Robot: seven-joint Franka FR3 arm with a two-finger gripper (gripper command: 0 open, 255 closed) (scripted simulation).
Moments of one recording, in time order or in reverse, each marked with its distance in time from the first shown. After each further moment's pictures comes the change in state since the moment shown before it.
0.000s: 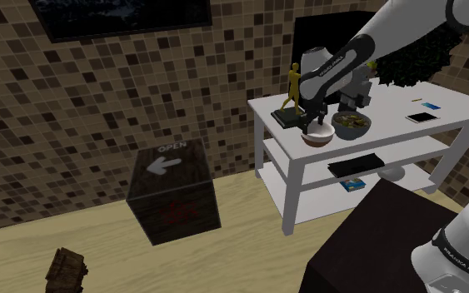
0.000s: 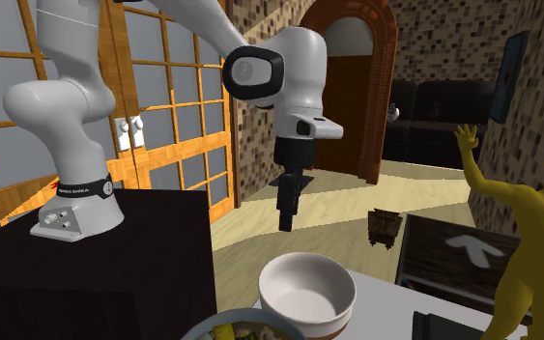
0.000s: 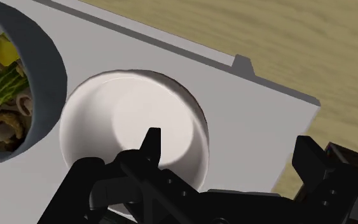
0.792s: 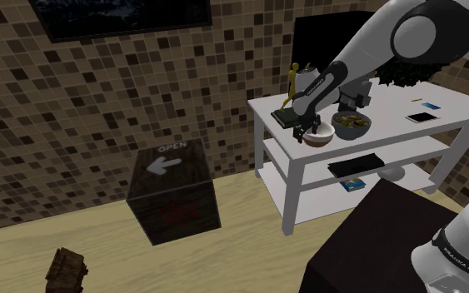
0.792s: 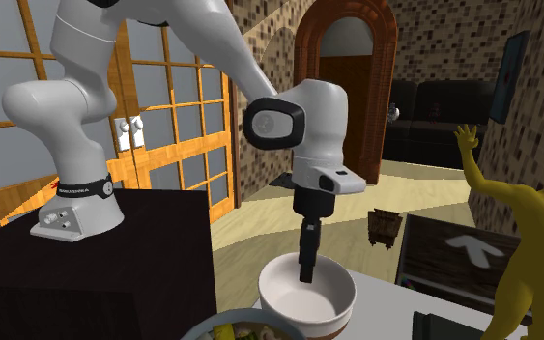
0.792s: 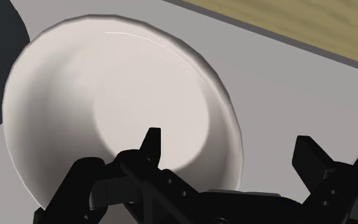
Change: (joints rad) arm -0.045 0.260 0.008 0.161 0.031 0.106 -0.036
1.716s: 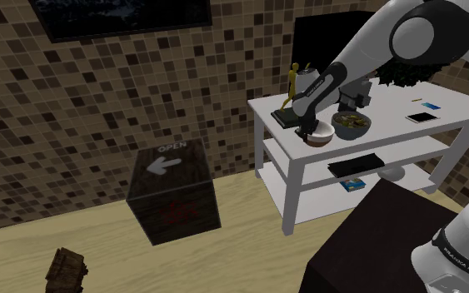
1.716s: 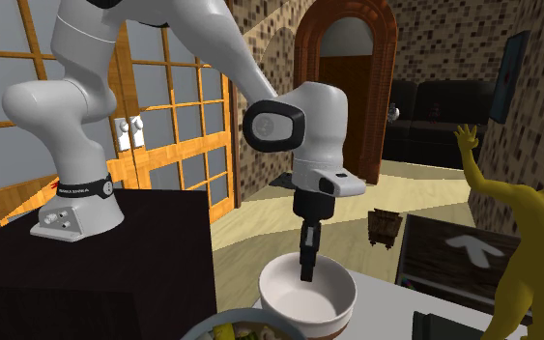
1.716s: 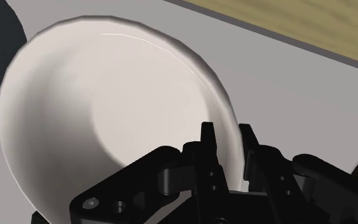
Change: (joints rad) arm -0.001 0.008 0.000 0.001 0.001 0.007 0.000
